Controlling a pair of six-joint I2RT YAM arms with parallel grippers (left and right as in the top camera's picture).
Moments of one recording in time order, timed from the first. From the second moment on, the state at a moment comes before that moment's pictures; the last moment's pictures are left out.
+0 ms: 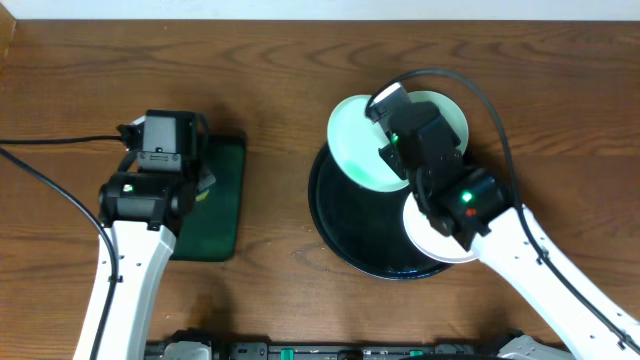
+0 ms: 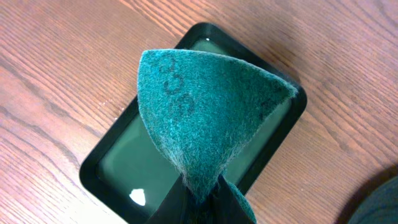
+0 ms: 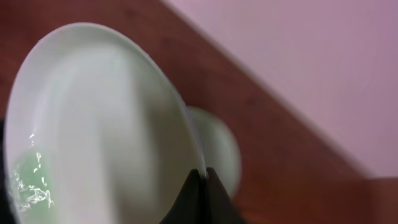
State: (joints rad) left arm -0.07 1.22 1.14 -0.99 -0.31 -0.58; right arm 0.64 1.36 1.17 -0.45 0.51 -0.34
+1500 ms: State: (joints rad) left arm -0.05 1.22 1.14 -1.00 -0.27 -0.56; right arm -0.28 1.54 1.16 -0.40 -0.34 0.02
